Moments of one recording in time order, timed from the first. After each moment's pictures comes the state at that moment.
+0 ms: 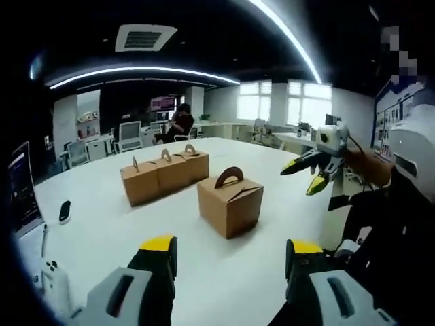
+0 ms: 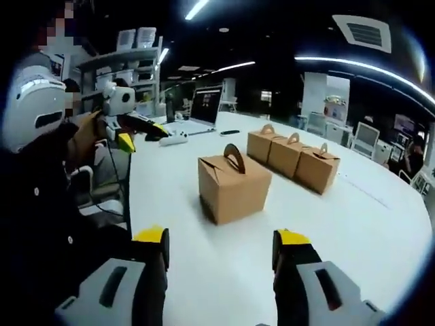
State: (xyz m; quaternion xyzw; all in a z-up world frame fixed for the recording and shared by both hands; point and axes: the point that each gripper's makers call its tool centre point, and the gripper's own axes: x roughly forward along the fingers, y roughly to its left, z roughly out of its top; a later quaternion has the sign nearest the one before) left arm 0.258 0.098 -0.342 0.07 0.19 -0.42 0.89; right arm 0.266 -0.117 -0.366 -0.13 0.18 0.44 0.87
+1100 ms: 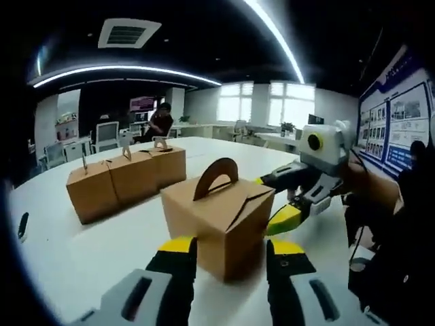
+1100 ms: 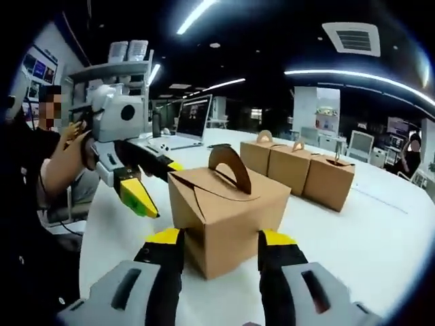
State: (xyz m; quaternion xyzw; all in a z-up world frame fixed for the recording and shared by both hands) left arm 0.330 0.009 -0.391 0.06 0.19 -0.47 0.86; right arm 0.335 -0.060 -0.396 -0.10 0.13 0.42 0.89
